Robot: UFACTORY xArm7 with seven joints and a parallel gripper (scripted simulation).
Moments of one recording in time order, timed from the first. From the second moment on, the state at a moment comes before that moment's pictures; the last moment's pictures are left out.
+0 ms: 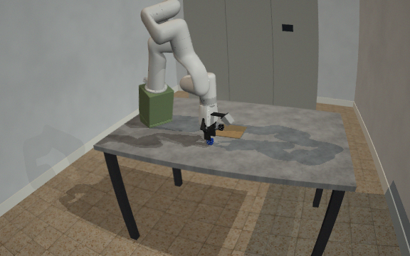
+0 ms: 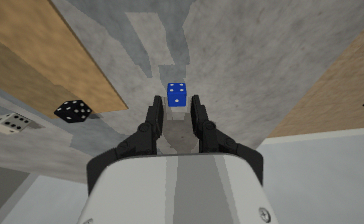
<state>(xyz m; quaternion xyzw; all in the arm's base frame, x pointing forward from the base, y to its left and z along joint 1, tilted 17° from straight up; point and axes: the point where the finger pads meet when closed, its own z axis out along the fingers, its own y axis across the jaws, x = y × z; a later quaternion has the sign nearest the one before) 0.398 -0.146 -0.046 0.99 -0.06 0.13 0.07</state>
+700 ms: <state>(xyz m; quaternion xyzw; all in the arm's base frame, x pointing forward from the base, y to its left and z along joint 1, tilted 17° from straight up) 0.402 -0.148 -0.064 0.99 -0.06 0.13 0.06</state>
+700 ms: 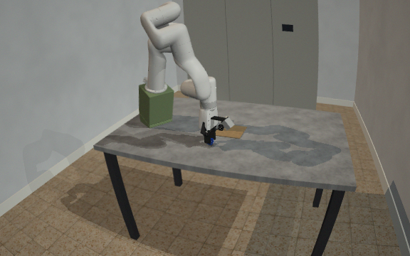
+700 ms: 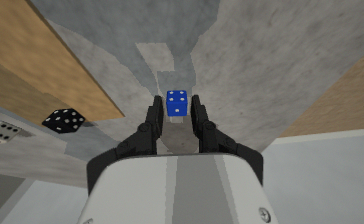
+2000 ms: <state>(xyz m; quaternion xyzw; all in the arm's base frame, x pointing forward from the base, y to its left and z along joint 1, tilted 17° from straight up) 0.405 -0.150 -0.074 0.99 -0.06 0.13 0.07</state>
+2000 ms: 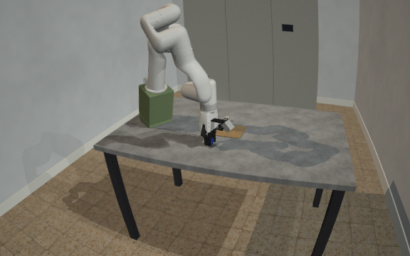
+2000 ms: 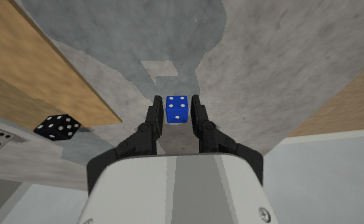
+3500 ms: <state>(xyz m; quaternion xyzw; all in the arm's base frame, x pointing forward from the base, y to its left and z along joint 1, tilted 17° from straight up) 0.405 -0.150 -0.073 0.99 -0.06 0.13 0.06</state>
